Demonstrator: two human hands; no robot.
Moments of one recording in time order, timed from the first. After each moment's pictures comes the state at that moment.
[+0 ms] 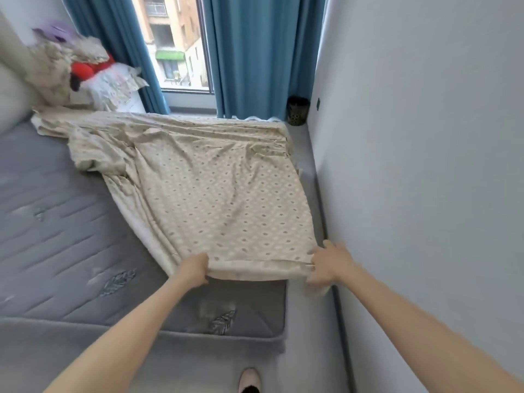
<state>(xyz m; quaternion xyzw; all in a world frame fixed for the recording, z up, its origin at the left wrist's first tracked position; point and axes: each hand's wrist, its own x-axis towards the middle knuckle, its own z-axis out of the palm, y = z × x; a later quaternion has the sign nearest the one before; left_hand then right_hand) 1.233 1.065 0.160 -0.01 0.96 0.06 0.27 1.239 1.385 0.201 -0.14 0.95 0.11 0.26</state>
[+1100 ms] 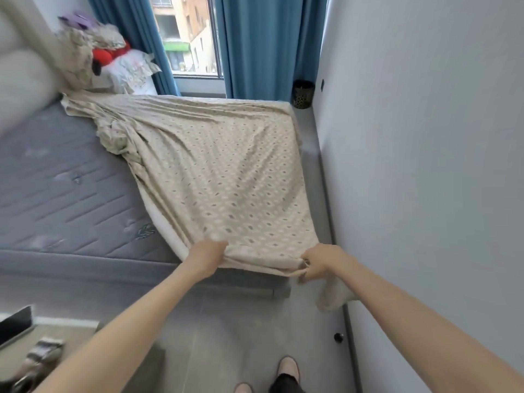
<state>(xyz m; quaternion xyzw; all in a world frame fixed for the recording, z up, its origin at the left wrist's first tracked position) 1.443 1.070 0.191 0.09 0.98 -0.02 0.19 1.442 1.344 0.212 -0.13 0.93 0.04 0.35</state>
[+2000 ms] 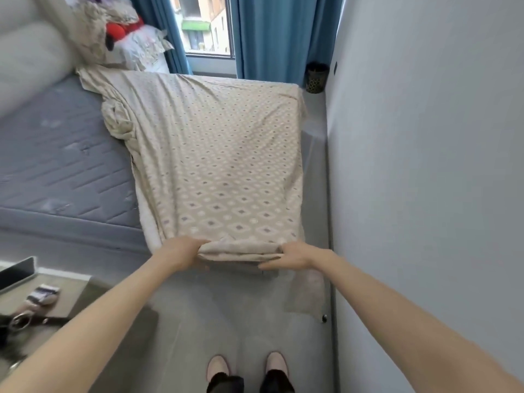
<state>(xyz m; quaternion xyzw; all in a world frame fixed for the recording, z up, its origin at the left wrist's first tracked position) 1.514 1.100 0.188 0.05 0.96 -0.06 0.28 1.488 1.382 0.187 -0.15 0.89 -0.17 0.40</state>
